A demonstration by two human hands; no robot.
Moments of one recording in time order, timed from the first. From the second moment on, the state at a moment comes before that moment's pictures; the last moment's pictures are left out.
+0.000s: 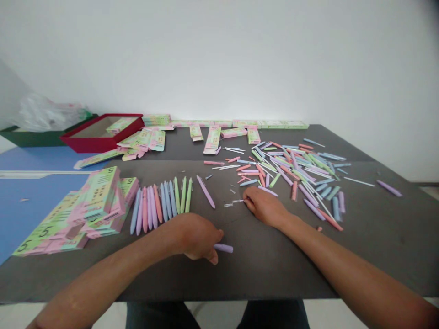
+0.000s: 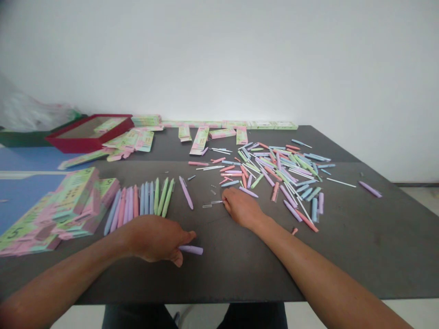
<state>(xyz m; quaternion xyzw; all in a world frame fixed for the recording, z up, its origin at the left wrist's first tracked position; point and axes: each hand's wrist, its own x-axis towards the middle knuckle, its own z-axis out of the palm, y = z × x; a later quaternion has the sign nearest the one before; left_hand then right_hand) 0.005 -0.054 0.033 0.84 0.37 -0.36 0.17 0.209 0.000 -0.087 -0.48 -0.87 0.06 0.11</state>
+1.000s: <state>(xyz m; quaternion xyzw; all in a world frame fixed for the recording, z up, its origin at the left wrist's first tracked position) 0.010 -0.058 0.033 0.83 0.36 -0.38 0.18 0.205 0.000 -0.093 -0.44 -0.88 0.09 0.17</state>
